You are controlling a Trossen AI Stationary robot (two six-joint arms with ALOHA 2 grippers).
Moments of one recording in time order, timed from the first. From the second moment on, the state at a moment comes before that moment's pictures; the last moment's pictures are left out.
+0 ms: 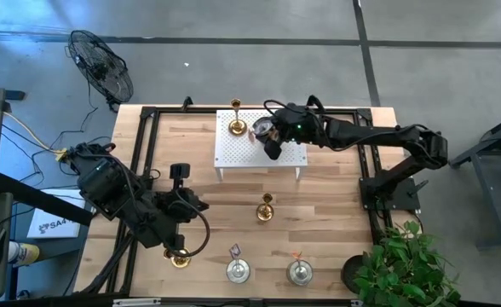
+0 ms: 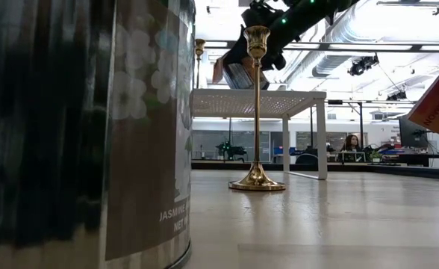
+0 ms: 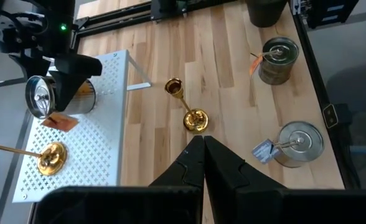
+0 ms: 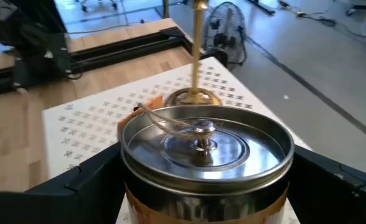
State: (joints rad) left arm -0.66 1.69 2.33 -1.57 -0.60 -0.38; right arm -0.28 1.50 1.13 -0.15 0.15 0.10
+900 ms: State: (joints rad) left arm -0.66 1.69 2.33 -1.57 -0.60 -0.37; right arm -0.24 1.50 1.13 -0.21 0.15 0.07
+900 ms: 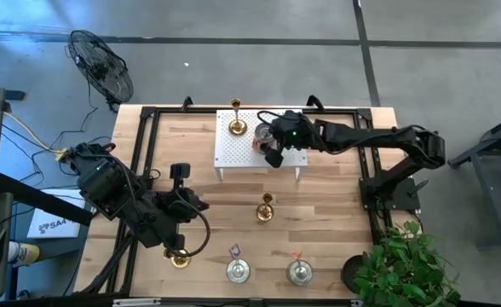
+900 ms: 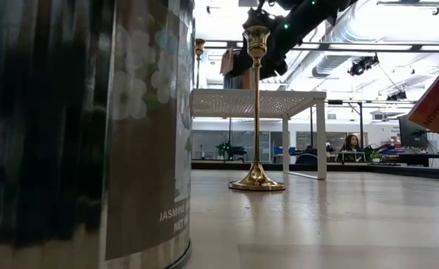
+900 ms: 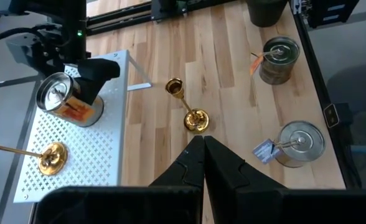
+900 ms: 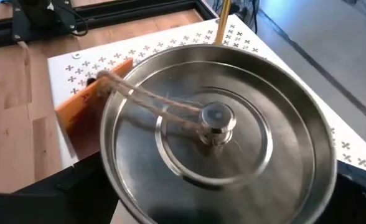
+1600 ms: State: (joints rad) left arm -0.66 1.69 2.33 -1.57 -0.60 -0.40; right arm -0.21 1.20 1.13 -0.32 0.16 0.04
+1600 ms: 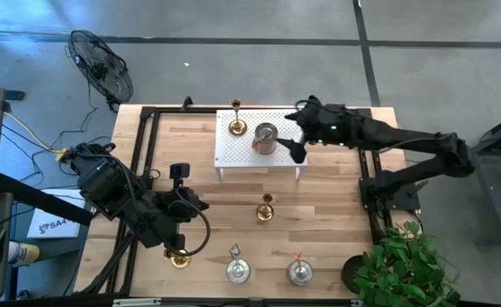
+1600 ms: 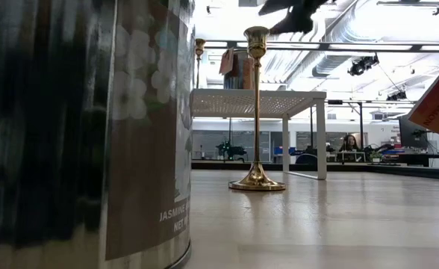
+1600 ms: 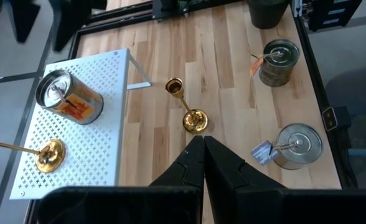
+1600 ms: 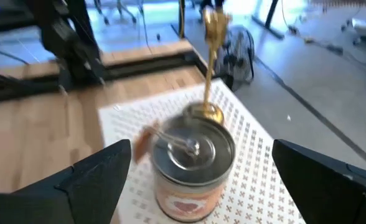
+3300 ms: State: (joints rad) left arm -0.70 1.68 1.94 -1.36 -0.51 -0.99; right arm 0.08 0.92 1.13 -0.48 -0.09 0.13
